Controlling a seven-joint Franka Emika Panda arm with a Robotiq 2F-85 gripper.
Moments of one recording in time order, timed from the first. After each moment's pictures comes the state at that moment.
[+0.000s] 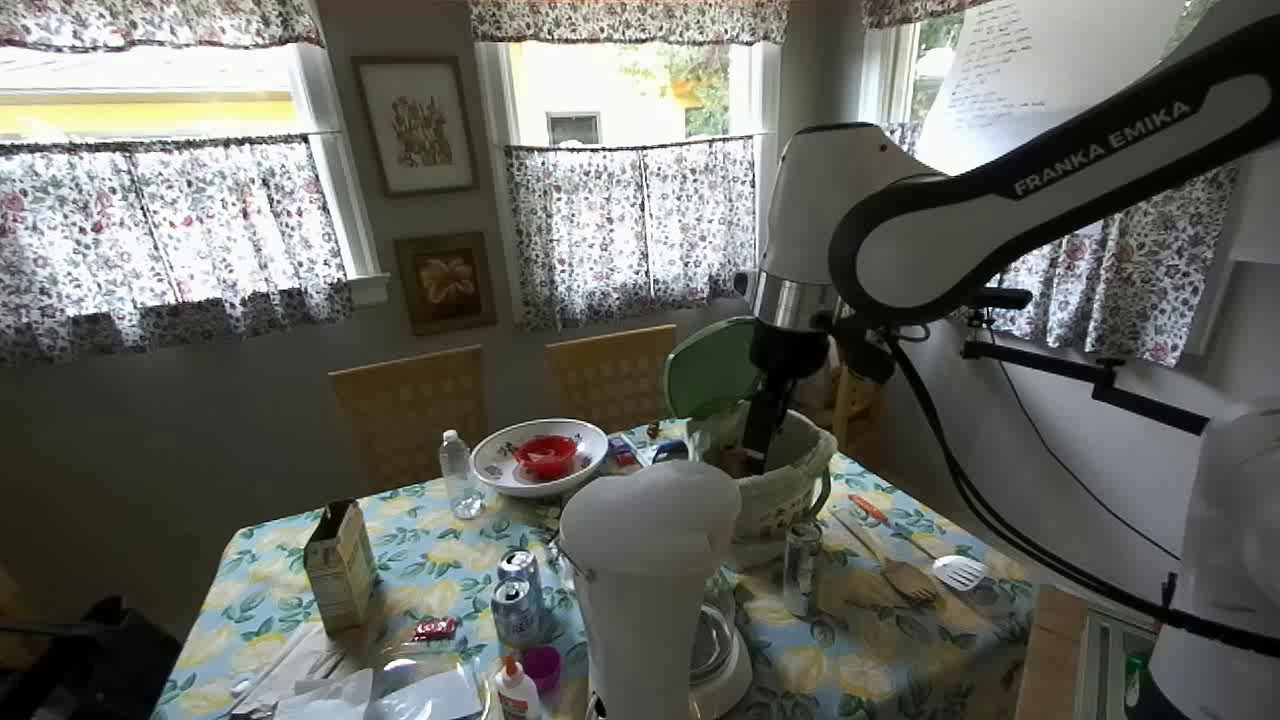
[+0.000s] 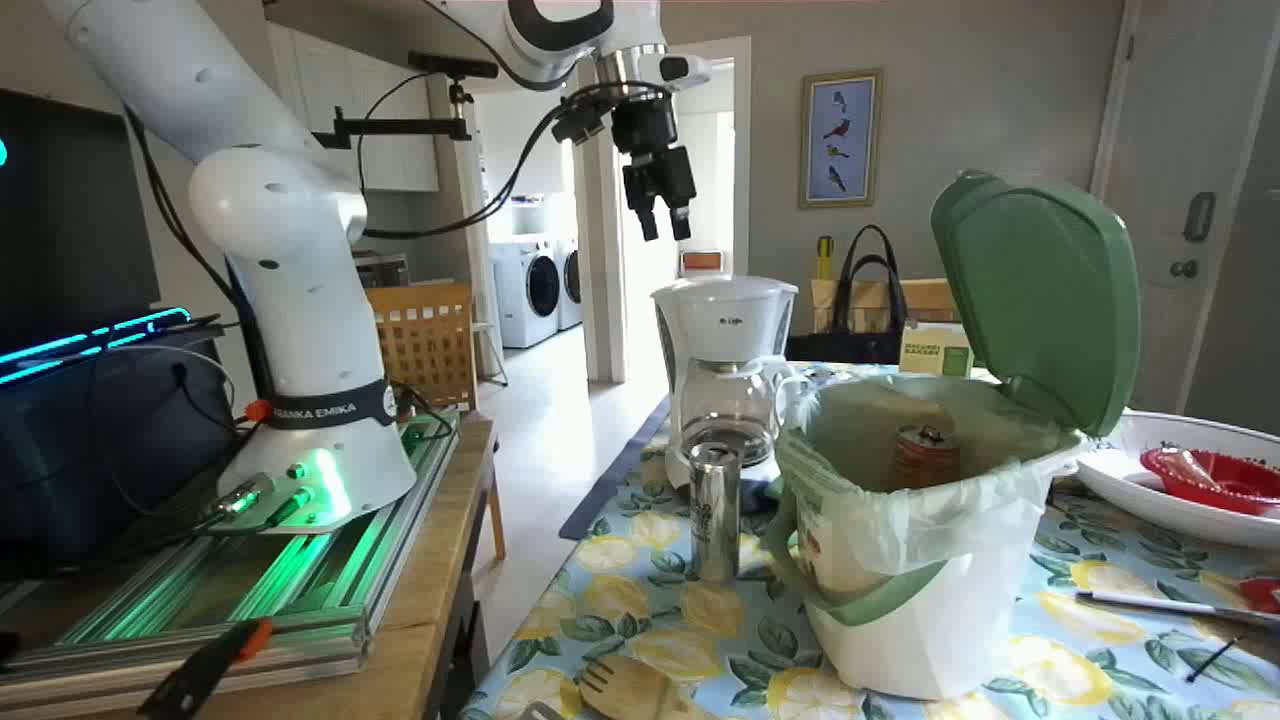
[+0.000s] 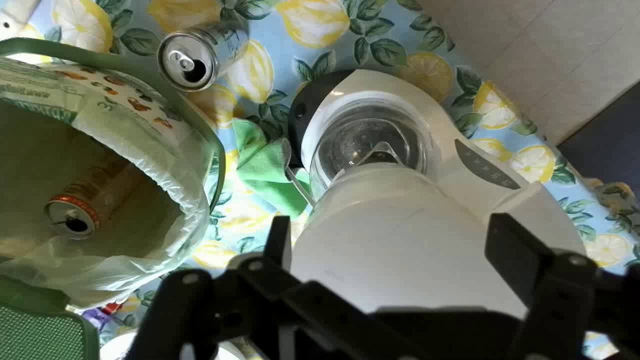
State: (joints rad) arm 0.10 -0.54 0.06 -2.62 -0.02 2.27 -0.07
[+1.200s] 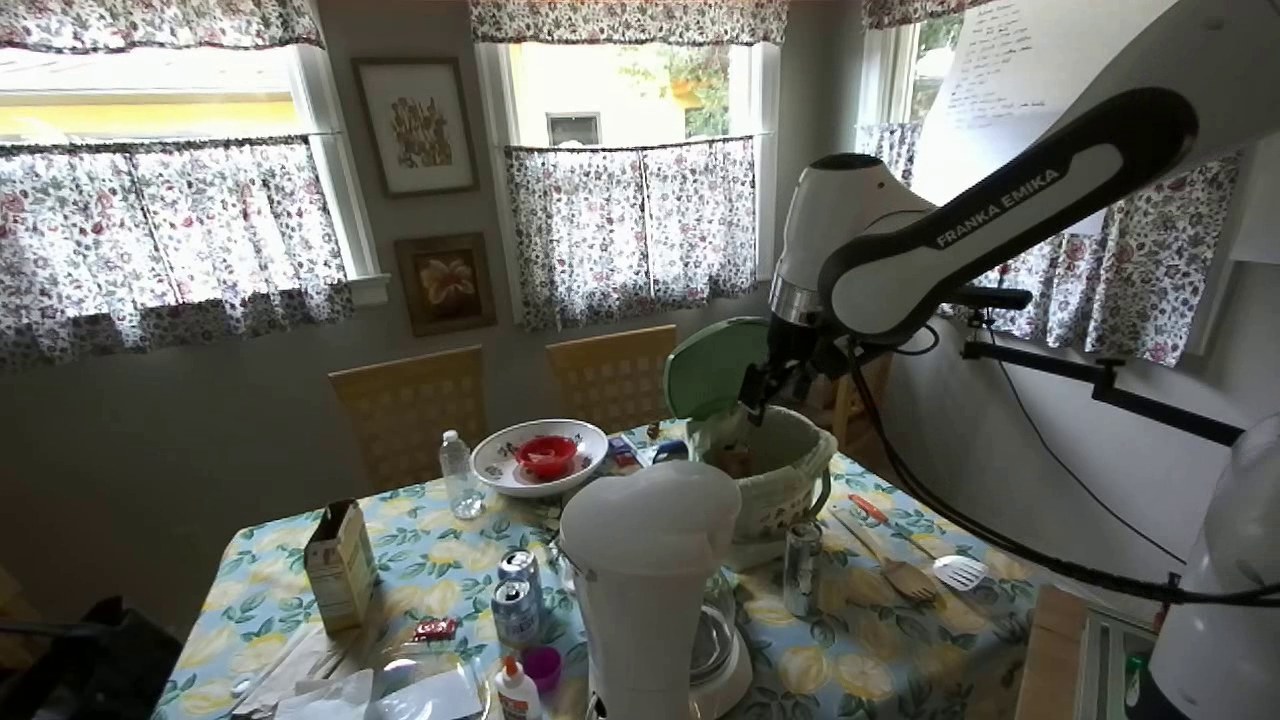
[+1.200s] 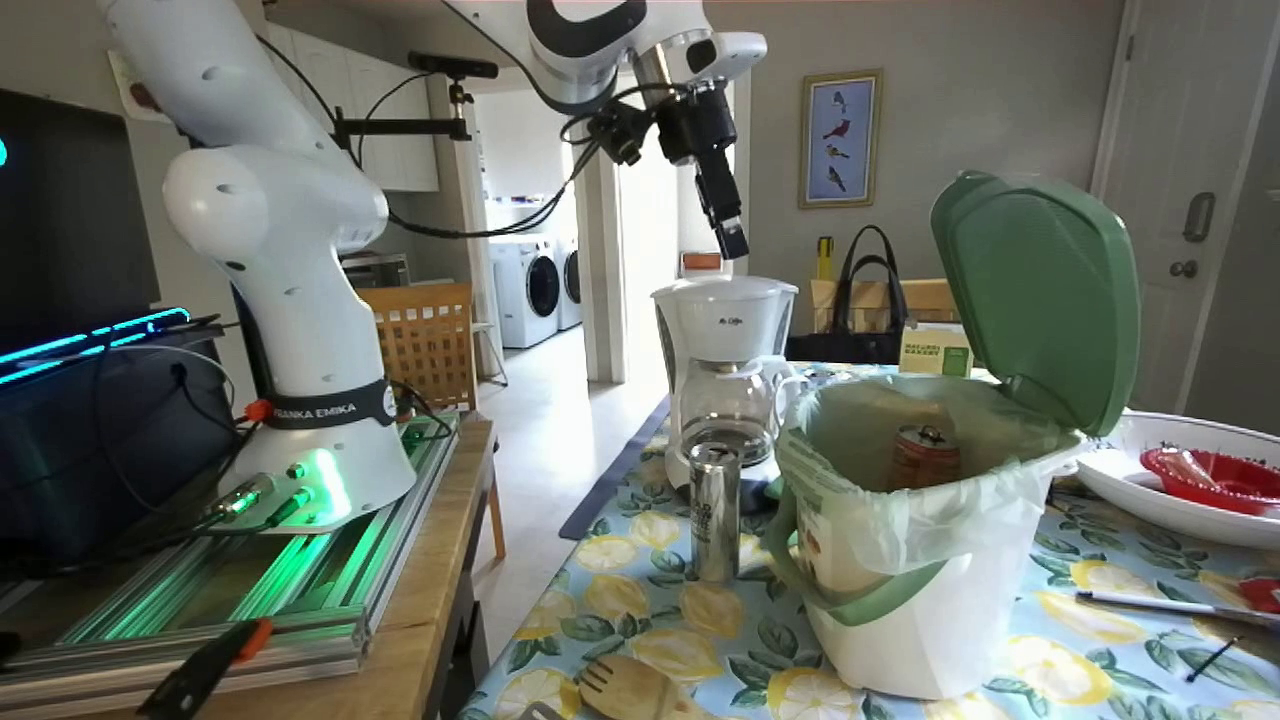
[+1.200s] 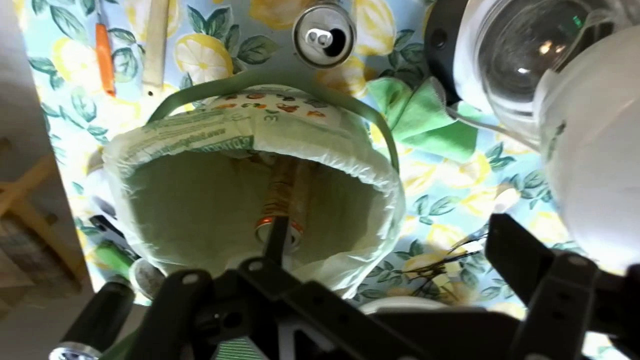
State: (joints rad) arm -0.18 -0.41 0.07 -2.61 -0.20 2.49 0.29
